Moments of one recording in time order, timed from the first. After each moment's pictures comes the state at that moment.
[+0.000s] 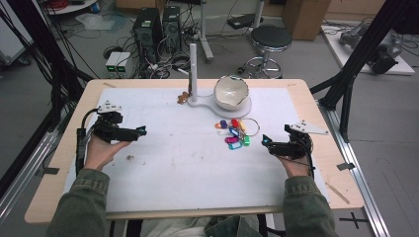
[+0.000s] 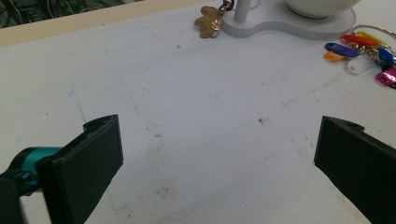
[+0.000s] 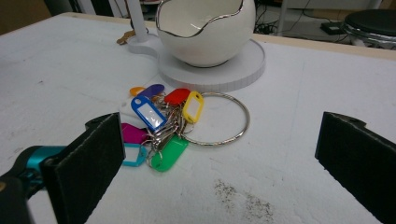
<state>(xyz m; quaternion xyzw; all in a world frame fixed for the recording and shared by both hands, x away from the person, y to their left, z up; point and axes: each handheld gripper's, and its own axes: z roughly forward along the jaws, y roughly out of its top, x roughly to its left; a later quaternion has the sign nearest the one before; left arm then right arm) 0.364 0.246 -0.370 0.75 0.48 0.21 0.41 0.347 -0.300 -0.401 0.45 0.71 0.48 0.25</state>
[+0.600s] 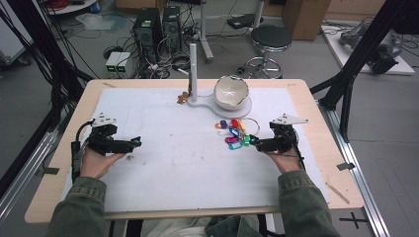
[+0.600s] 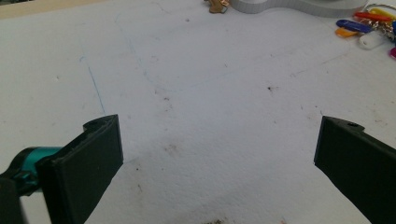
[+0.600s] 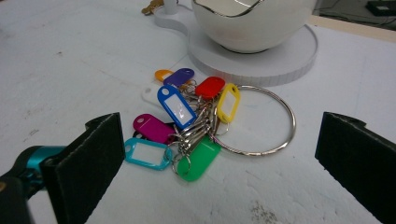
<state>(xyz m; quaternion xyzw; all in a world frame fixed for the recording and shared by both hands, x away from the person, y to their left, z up) 0.340 0.255 -0.391 0.74 0.49 0.21 0.41 0.376 -0.268 -0.402 0.41 0.77 0.45 0.20</state>
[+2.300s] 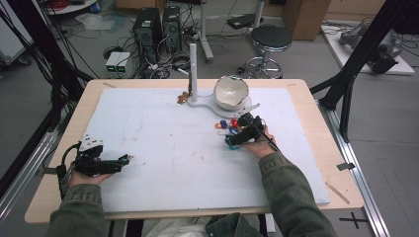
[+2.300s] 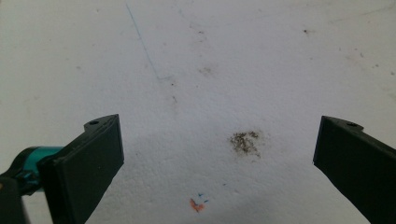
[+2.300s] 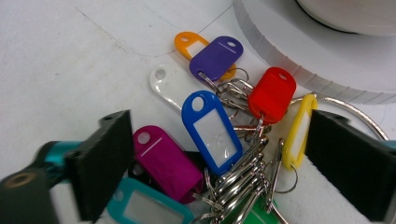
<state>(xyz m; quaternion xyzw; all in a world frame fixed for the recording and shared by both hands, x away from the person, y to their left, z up) 0.296 0.285 -0.425 0.72 0.52 0.24 0.38 0.437 -0.188 -0.425 0.35 0.87 0.30 0.16</state>
